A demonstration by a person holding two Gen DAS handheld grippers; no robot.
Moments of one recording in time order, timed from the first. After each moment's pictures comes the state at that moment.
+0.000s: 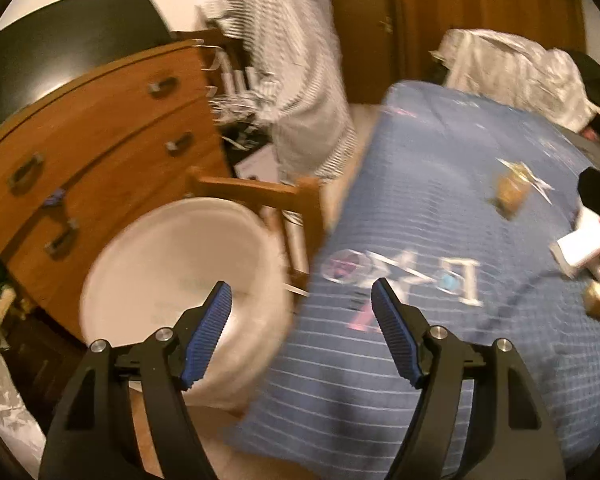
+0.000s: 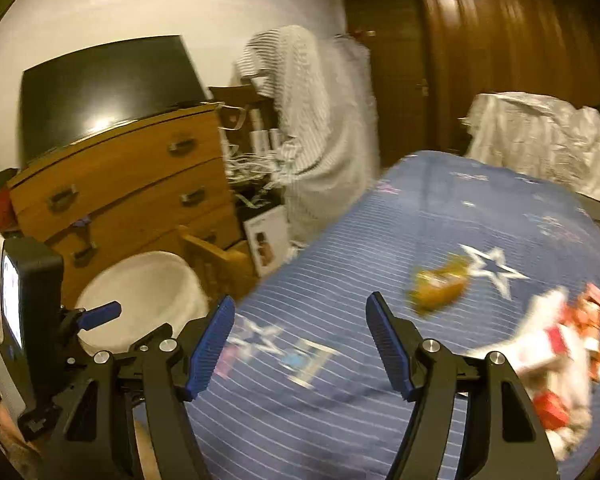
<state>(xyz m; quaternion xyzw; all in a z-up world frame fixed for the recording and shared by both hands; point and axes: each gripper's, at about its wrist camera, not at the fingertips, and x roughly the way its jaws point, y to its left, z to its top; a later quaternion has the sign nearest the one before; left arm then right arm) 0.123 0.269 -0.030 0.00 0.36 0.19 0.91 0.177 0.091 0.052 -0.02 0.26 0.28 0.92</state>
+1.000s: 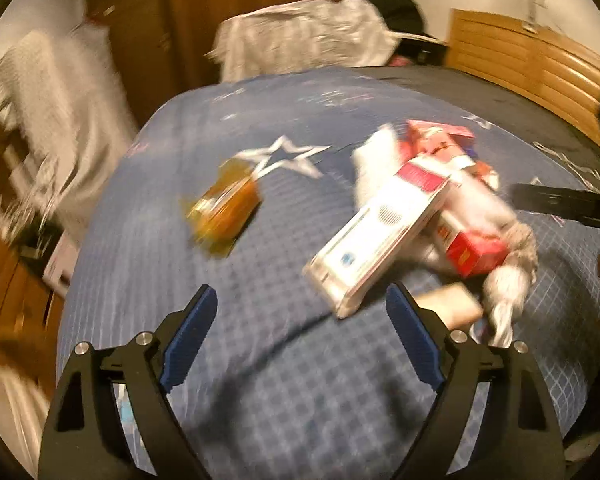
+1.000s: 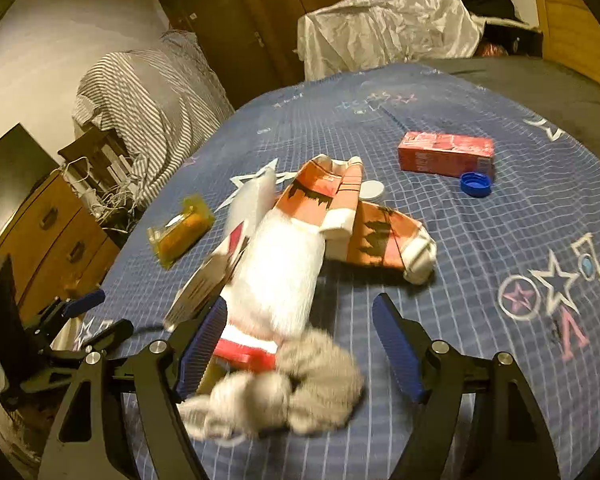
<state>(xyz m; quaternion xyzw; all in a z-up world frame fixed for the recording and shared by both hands) 0.240 0.061 -0.064 0.12 0.35 -0.16 0.91 0.254 -0.206 -0.055 0.16 0.38 0.09 0.91</state>
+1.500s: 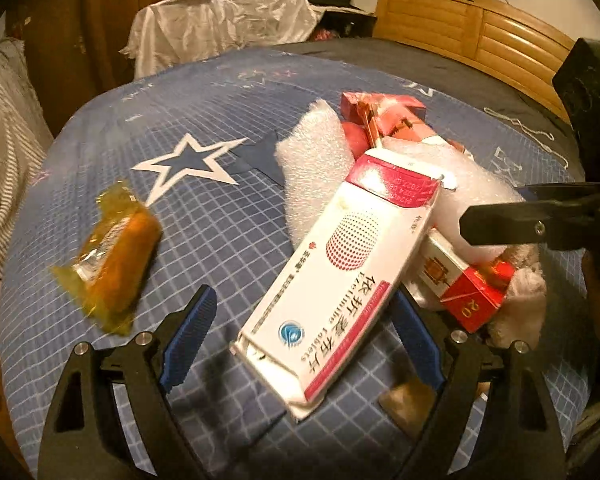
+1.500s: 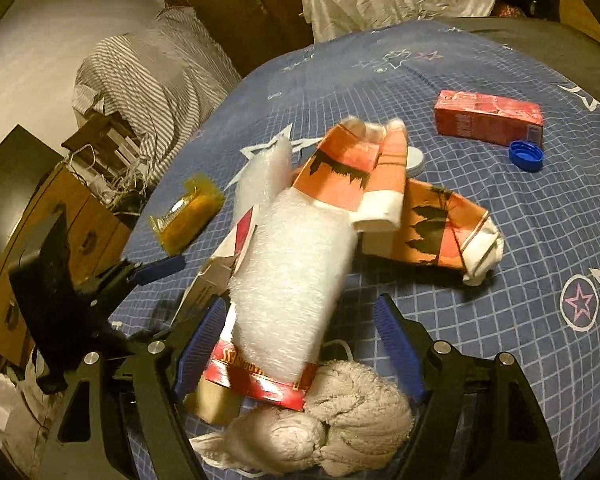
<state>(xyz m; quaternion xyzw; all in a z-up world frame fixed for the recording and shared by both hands) 0.307 0.019 -0.103 0.15 0.39 -0.29 0.86 0.315 -0.181 -0.082 0.18 0.44 0.13 0.87</state>
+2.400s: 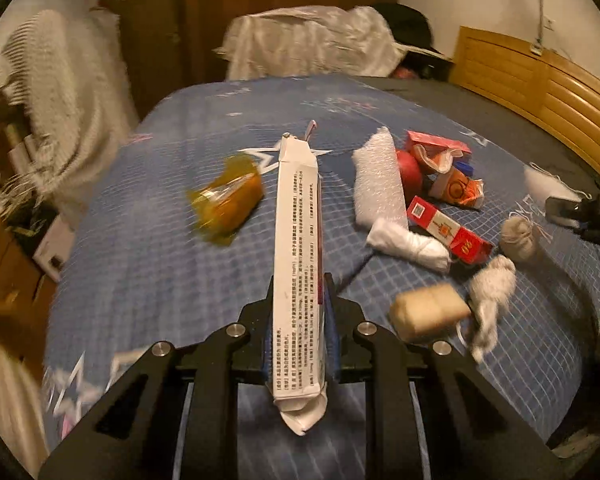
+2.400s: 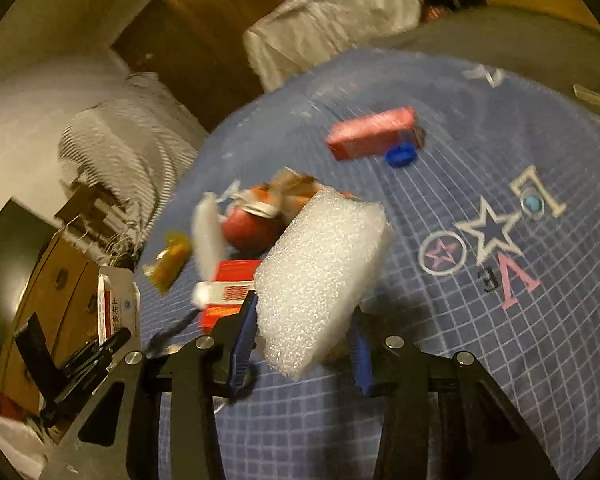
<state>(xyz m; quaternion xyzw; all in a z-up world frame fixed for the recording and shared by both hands) 0.211 0.082 -0.063 0.07 0.36 -0.14 0.92 0.237 -0.259 -0.063 0.26 0.36 0.08 0.89</state>
